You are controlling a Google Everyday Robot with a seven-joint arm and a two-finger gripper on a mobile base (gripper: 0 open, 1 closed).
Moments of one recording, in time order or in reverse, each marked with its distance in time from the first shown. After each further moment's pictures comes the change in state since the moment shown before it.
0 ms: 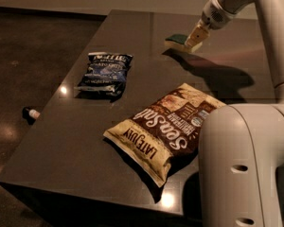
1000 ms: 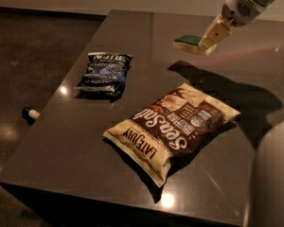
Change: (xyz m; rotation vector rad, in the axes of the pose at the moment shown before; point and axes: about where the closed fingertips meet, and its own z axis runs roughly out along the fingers) arm 0.019 0.056 -0.072 -0.053 -0.005 0.006
